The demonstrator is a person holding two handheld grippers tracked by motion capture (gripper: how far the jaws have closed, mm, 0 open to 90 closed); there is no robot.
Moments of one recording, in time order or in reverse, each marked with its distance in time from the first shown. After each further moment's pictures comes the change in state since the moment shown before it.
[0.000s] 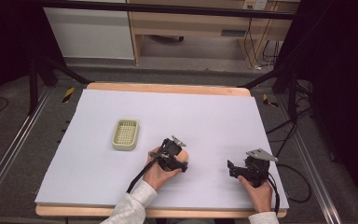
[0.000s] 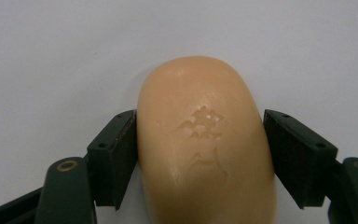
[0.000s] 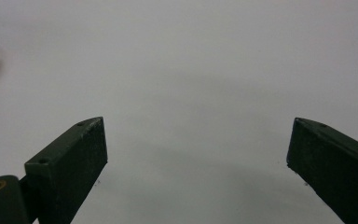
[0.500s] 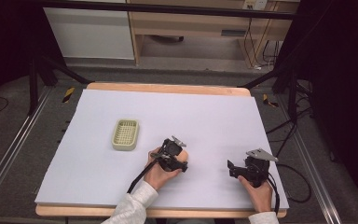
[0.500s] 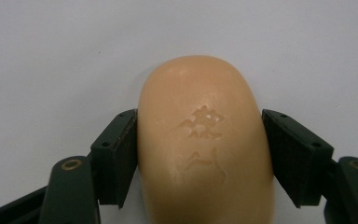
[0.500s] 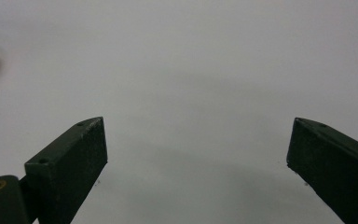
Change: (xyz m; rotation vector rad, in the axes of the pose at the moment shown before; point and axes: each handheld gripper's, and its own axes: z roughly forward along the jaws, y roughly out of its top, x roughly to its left) left arm -0.002 0.000 0.000 0.002 0.020 -0.010; right arm 0.000 0.000 0.000 0.002 0.000 0.002
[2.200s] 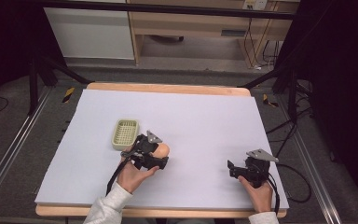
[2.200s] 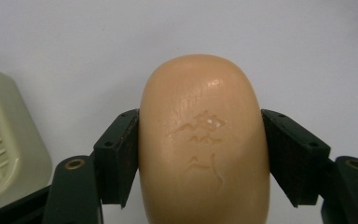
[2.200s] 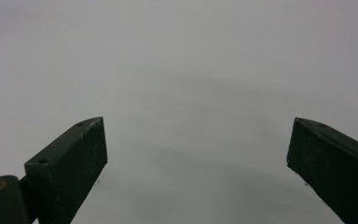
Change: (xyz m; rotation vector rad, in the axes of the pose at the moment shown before) left arm 0.040 -0.024 -0.080 -0.091 0.026 -0.034; right arm 0.000 -0.001 -0.001 -0.006 0.004 0.005
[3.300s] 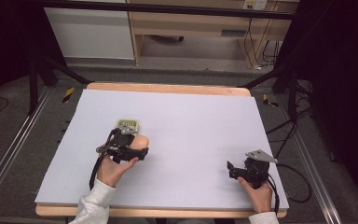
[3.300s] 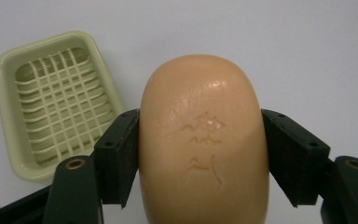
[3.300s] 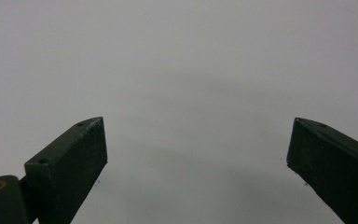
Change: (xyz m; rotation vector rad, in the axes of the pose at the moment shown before) left arm 0.055 -0.015 -0.029 -0.042 0.058 -0.122; right arm 0.002 -0.002 0.000 0.001 -0.003 -0.019
